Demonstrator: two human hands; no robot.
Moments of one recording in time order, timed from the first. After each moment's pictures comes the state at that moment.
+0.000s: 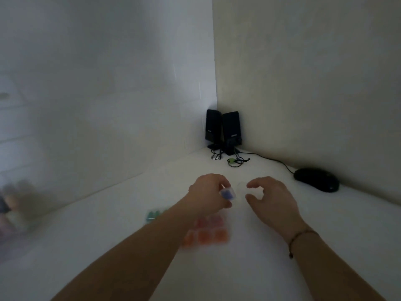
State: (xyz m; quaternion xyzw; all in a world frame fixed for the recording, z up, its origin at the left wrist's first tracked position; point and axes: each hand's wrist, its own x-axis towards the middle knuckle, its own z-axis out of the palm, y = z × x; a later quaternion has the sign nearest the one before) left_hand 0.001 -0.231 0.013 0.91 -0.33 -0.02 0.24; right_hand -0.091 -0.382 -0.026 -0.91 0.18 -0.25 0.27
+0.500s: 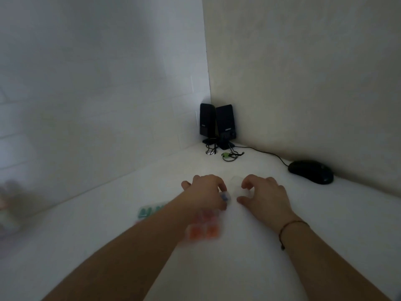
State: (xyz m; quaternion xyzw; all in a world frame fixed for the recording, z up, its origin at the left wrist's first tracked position) left_hand -0.001 -0.255 0.005 0.95 -0.29 -0.08 0.11; right_hand -0.083 -0.397 -0.037 -0.95 0.18 -0.19 0.19
